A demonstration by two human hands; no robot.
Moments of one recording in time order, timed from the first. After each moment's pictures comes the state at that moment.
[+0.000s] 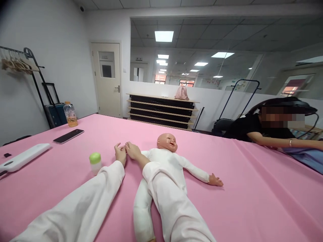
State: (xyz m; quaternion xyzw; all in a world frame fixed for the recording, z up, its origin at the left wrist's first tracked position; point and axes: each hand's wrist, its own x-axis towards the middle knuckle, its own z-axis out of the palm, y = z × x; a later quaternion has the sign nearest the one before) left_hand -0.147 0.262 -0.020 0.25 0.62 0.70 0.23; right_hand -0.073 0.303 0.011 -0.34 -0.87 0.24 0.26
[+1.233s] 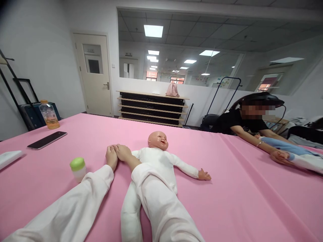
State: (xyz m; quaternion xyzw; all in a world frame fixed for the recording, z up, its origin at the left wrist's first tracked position) left_hand -0.142 0.274 -0.024 0.28 0.67 0.66 0.18; right_hand -0.073 0.304 0.008 -0.36 -0.89 0.19 0.21
